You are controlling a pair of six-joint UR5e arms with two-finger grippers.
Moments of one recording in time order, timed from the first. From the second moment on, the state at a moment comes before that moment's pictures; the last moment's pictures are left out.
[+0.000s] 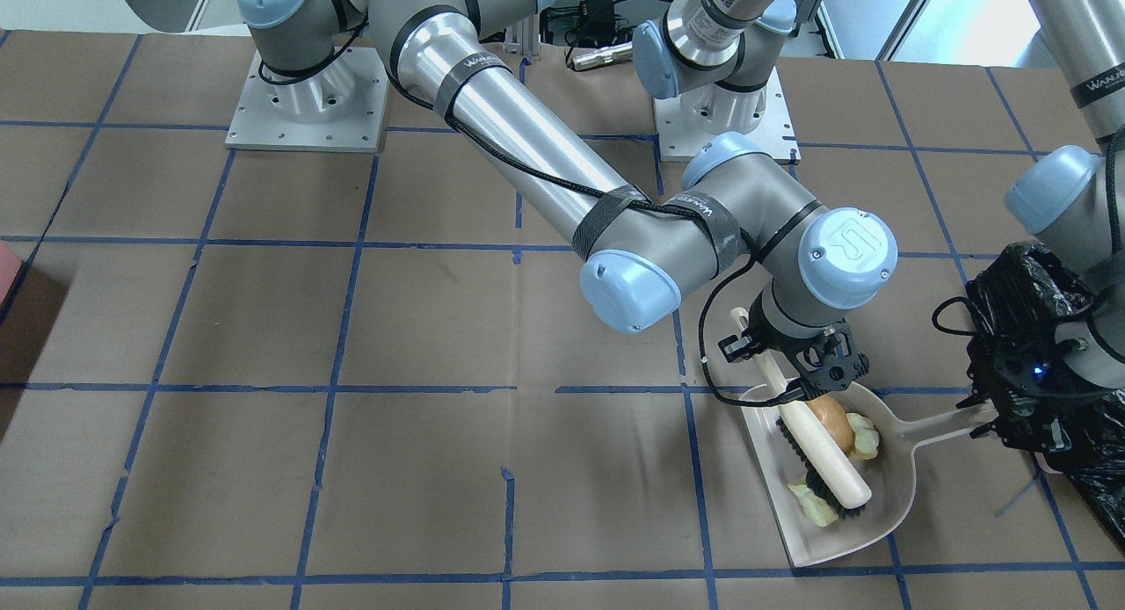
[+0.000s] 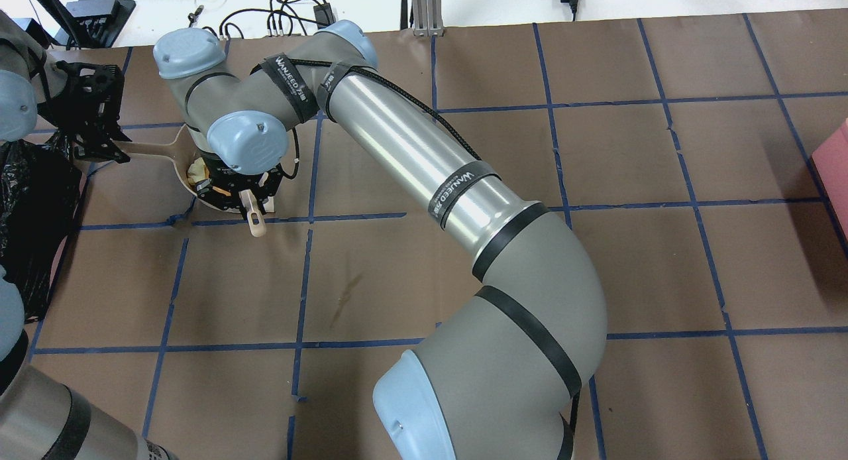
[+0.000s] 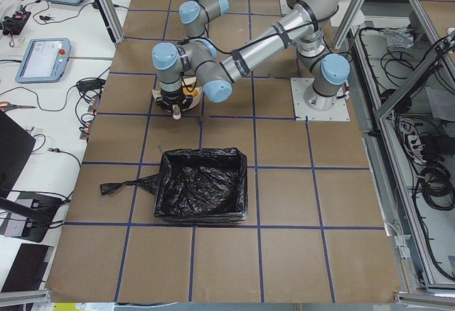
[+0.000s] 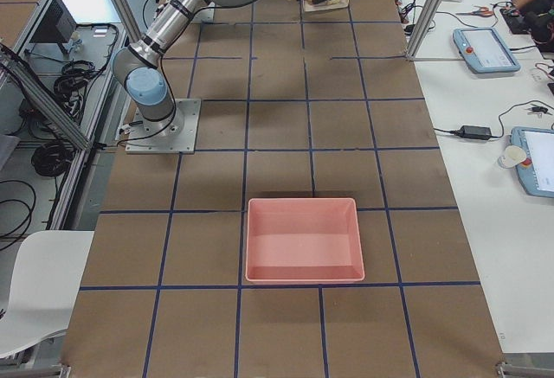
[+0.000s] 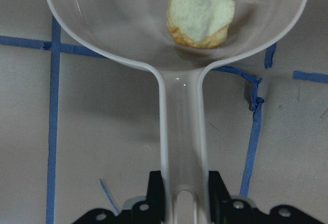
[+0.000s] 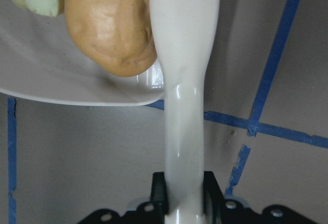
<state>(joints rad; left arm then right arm) -1.10 -2.02 -1.53 -1.15 1.55 1.91 2.27 -0.52 0.55 -1.54 -1.36 0.26</state>
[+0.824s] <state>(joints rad) -1.09 -2.04 -1.54 -1.16 1.48 1.91 2.27 -0.59 0.62 -1.52 -1.43 0.20</state>
